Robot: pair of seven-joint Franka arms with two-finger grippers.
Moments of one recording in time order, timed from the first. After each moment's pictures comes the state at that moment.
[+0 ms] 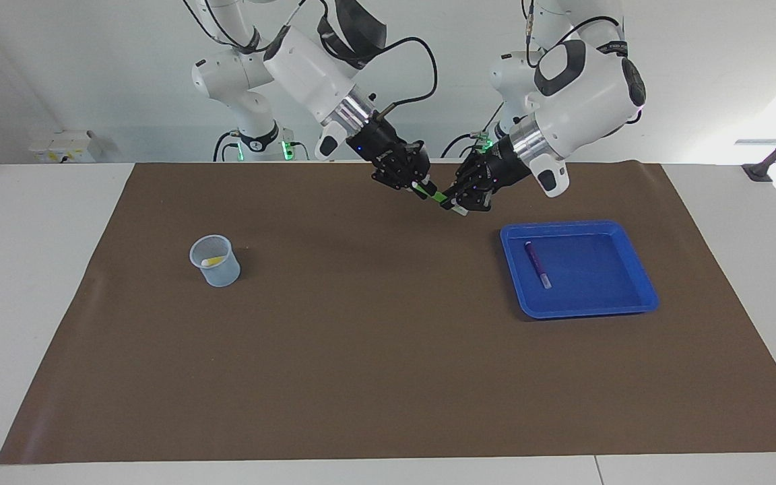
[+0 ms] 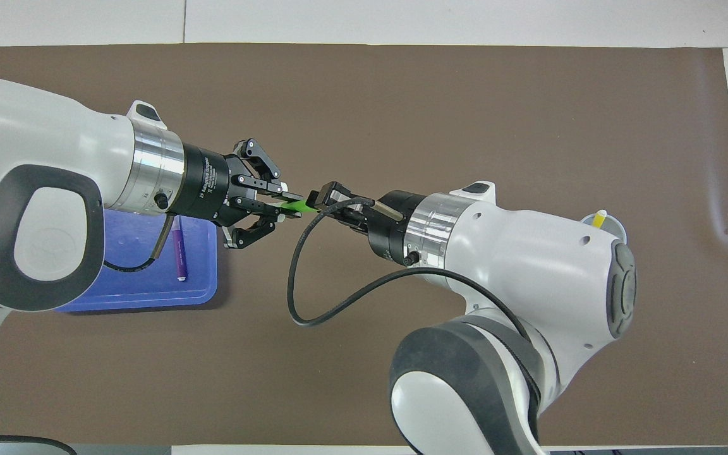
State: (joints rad) left arm -0.05 0.04 -0.34 -1.79 -0.70 1.91 -1.59; right arm 0.52 -0.01 0.09 -1.97 0.84 2.60 0.47
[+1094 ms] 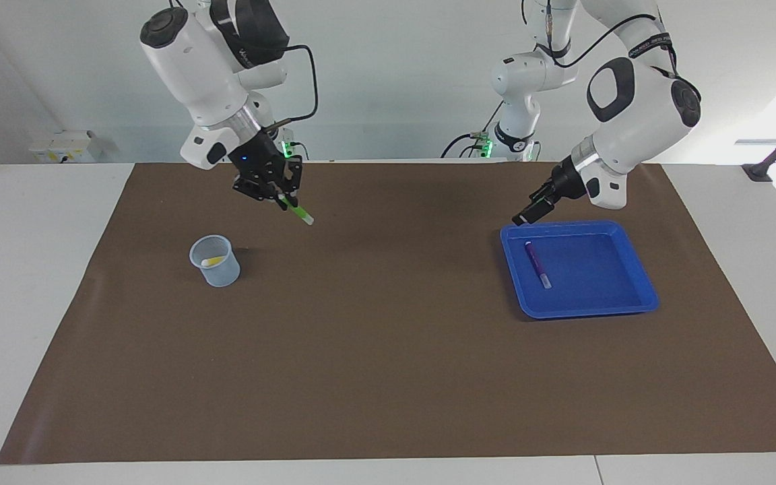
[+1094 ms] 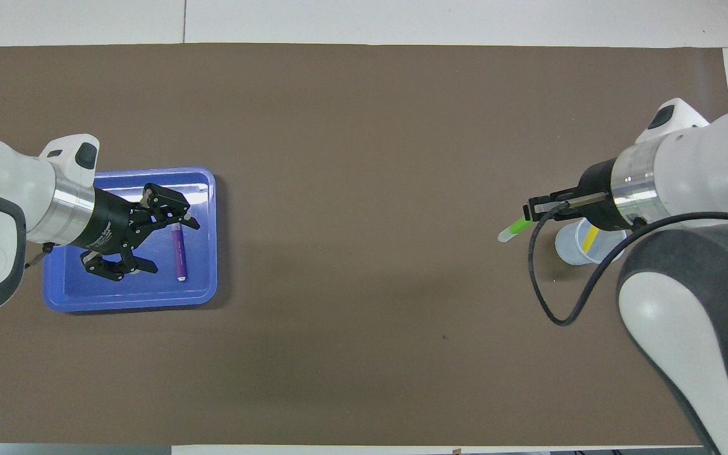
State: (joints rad) left arm 0.16 -0.05 -0.32 -2.01 -0.37 1.78 -0.60; right arm 0.09 -0.08 0.07 -1.85 0.21 1.83 -0.07
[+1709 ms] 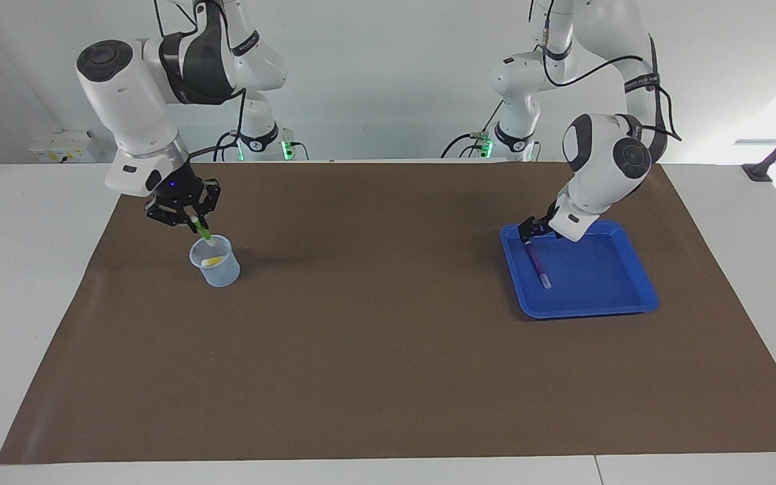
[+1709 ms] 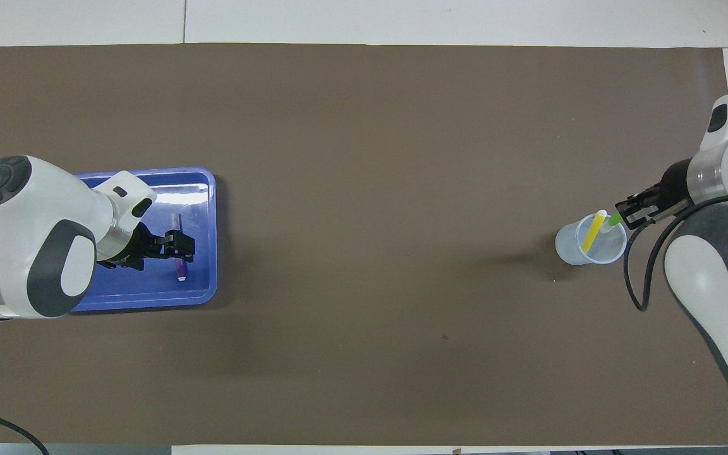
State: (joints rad) left arm 0.16 0.05 -0.33 -2.20 -0.10 2.06 -0.16; right arm -0.08 -0.06 0.07 -1.96 0.01 1.93 -0.50
